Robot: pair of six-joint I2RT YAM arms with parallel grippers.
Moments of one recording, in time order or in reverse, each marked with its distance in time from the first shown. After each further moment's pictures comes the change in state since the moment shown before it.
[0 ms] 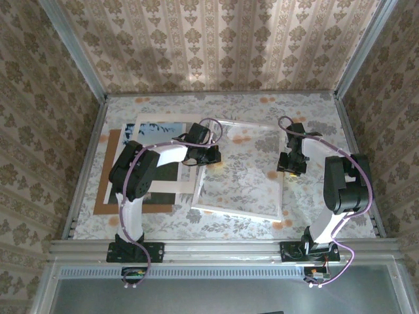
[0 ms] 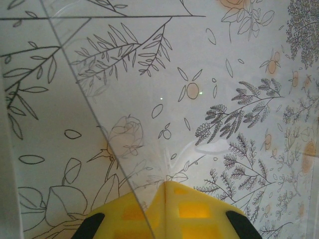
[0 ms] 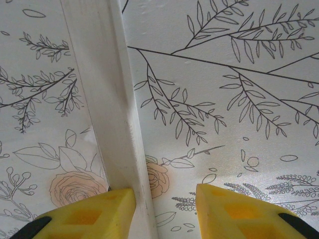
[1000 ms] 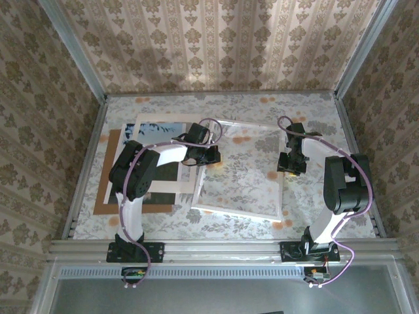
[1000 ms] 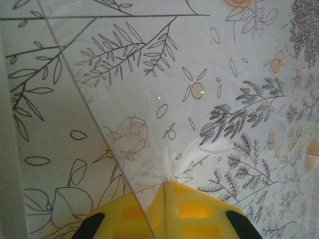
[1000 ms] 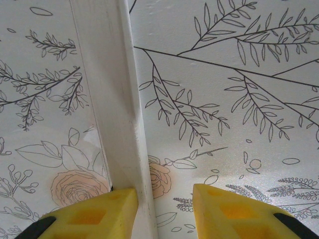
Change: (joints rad) left arm 0.008 0.005 0.000 -0.003 0.004 0.012; right arm 0.000 0.000 0.000 0.002 -0.002 -0.019
